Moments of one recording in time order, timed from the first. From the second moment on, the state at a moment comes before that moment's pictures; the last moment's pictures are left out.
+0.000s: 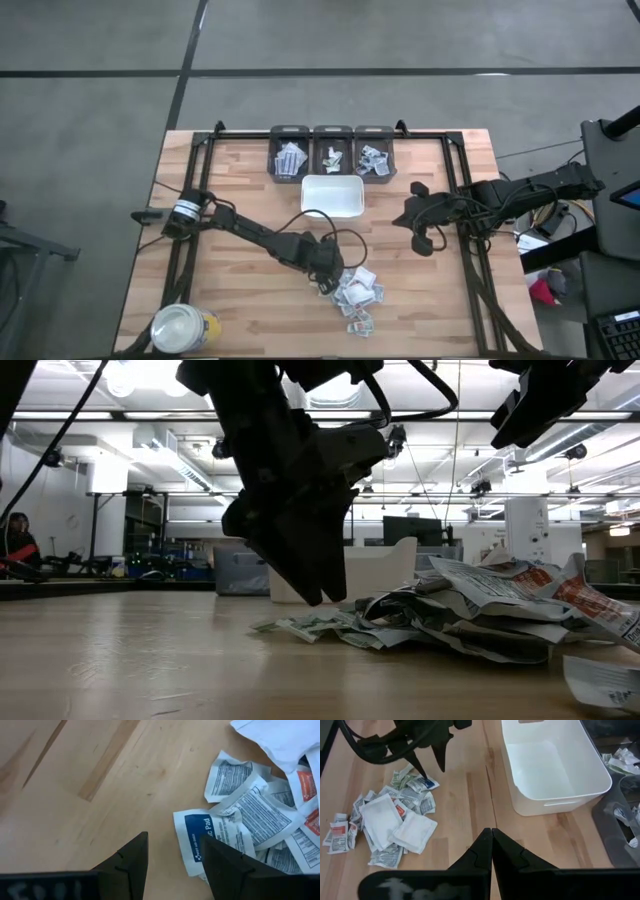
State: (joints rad) left arm -0.29 2.02 1.44 -0.54 -0.18 -0.80; right arm 0.21 0.91 0.76 -0.63 0.18 0.29
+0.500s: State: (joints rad) left arm -0.32 2.02 1.43 -0.54 -0.18 -0.84; right arm 0.21 0.91 0.76 -0.59 0.18 0.29
